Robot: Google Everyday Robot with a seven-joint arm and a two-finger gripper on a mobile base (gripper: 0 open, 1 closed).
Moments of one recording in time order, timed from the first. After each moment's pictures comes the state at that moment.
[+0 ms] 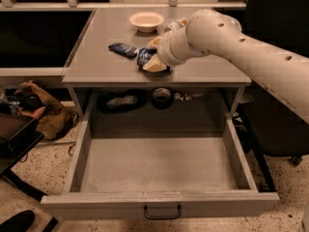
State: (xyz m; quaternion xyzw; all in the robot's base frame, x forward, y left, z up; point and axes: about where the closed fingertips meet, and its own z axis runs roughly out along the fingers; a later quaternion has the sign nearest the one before) arm 0.731 0.002 0.861 -0.64 0.62 -0.02 0.46
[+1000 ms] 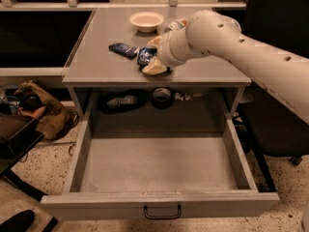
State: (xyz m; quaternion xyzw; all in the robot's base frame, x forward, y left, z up) arm 0.731 0.002 0.860 -0.64 0.62 -0.02 0.46
